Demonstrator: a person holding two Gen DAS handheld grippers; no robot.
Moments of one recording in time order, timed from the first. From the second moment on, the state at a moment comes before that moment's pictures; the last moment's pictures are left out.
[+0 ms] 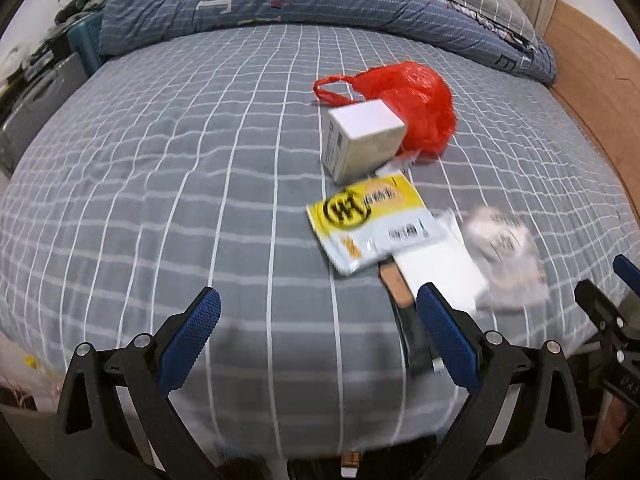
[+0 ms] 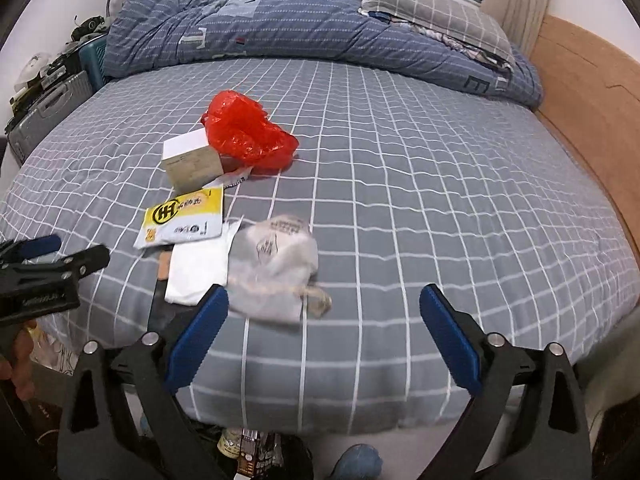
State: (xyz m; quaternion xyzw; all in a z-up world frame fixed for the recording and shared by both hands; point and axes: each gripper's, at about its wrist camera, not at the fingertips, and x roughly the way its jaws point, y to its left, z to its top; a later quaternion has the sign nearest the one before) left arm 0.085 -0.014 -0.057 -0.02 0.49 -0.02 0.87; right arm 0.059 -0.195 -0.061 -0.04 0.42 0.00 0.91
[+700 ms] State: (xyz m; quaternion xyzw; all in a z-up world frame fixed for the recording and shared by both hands) left arm 0.217 -0.018 -0.088 -0.01 0.48 -0.06 0.88; right arm 0.134 -0.184 -0.115 -0.02 0.45 0.06 0.89
